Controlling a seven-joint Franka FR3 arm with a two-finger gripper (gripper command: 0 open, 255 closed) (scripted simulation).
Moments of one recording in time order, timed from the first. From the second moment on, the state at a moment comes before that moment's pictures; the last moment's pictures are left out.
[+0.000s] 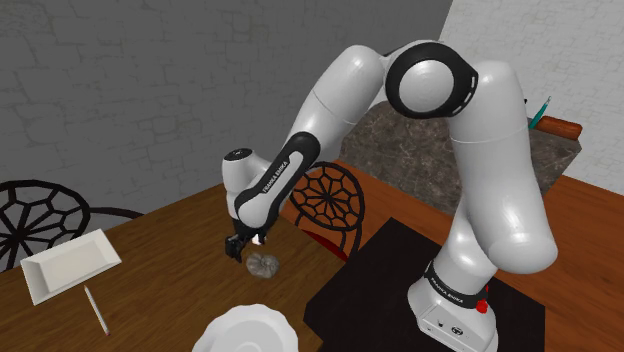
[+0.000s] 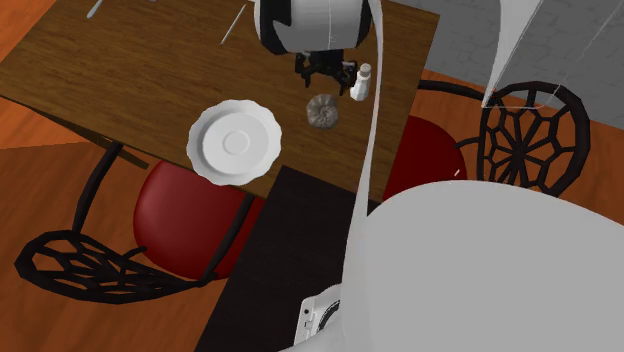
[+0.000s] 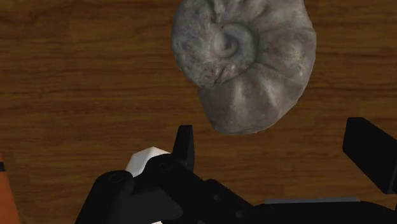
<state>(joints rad) 0.44 0.57 0.02 -2.10 -0.02 2.57 0.40</state>
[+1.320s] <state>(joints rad) 0.45 0.66 0.00 -2.07 -0.05 2.63 0.41</state>
